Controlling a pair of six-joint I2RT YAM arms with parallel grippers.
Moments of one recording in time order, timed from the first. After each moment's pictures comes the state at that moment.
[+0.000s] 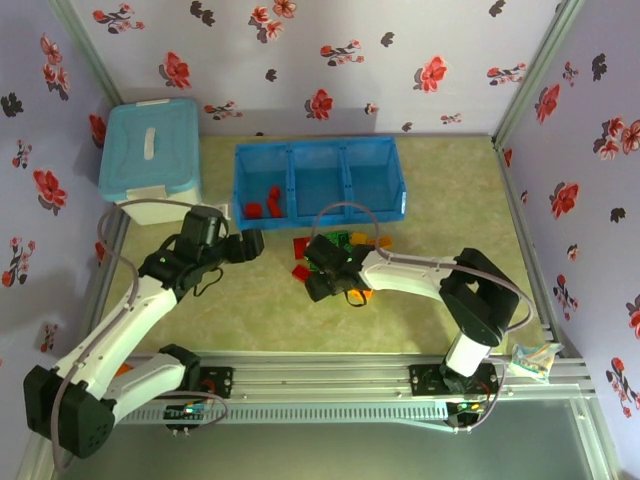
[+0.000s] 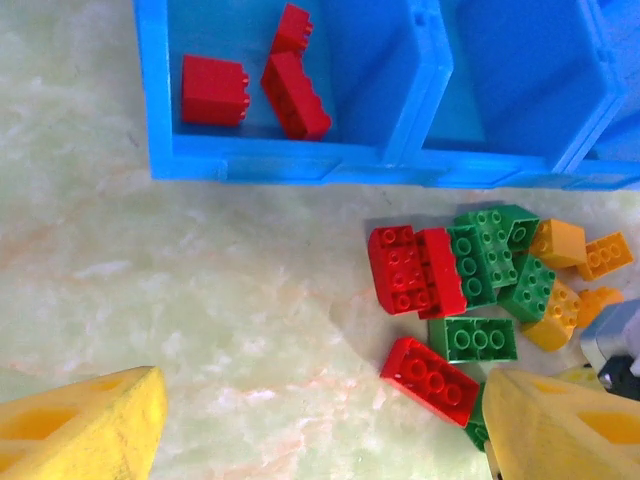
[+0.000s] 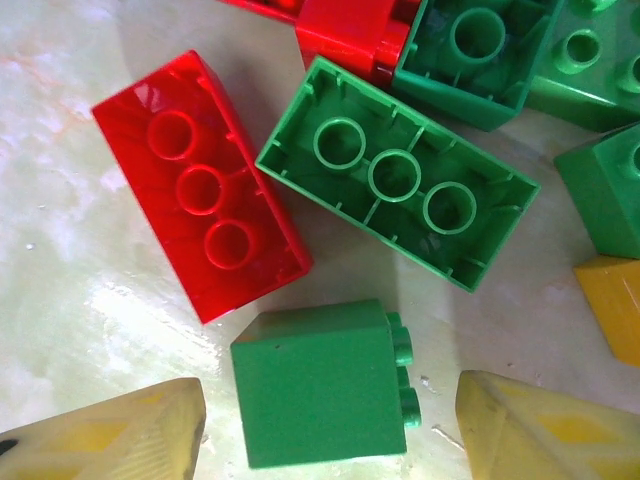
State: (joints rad) left arm -0.48 0.97 0.81 -0.57 -0.02 -0.51; right arm 0.98 1.71 1.04 -0.52 0.11 0.45
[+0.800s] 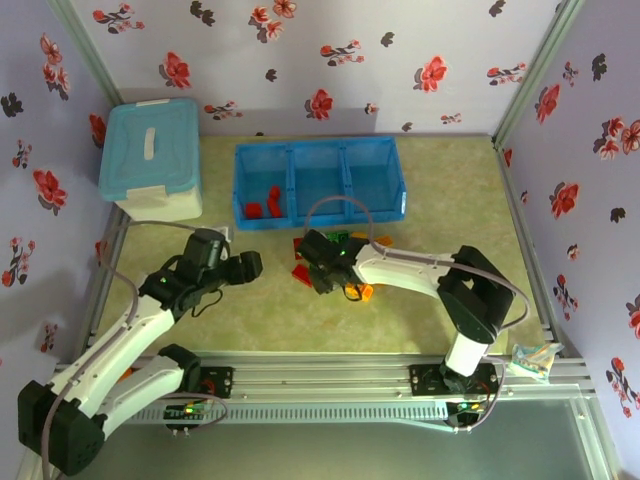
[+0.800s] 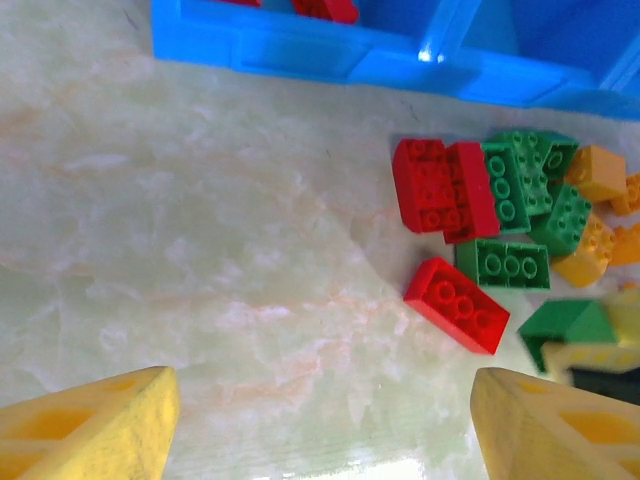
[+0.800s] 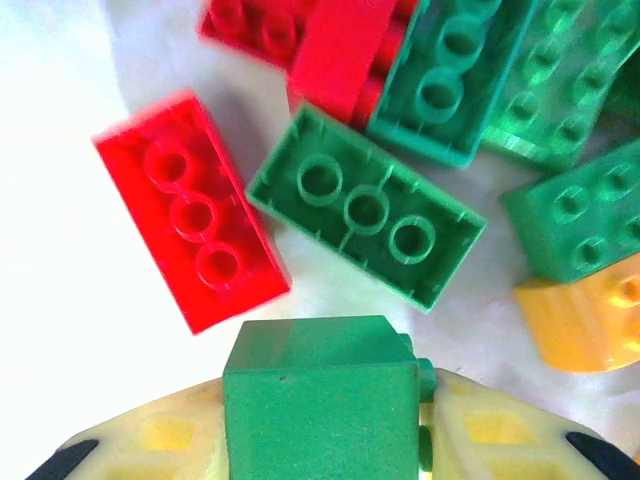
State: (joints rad) left arm -0.55 0.87 0.66 -0.59 -0.03 -0.58; right arm 0.99 1.71 1.17 -0.65 0.18 0.40
